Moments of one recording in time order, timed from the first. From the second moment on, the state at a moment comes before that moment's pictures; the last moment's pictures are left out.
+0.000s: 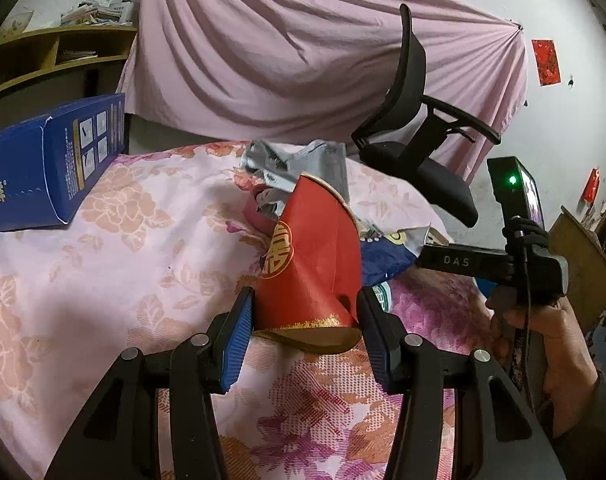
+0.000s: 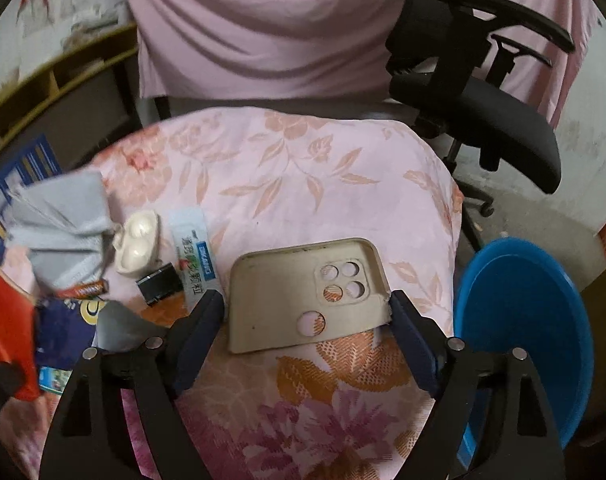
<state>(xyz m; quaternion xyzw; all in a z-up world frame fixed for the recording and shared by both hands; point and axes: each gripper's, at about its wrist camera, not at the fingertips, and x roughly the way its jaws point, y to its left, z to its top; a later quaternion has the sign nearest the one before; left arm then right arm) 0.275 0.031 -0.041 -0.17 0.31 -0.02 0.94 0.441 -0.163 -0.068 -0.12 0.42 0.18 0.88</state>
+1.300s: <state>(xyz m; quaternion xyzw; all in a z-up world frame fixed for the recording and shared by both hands) 0.245 -0.055 0.069 -0.07 0.05 -0.09 0.99 0.303 -0.272 0.037 0.05 0.01 0.11 0.99</state>
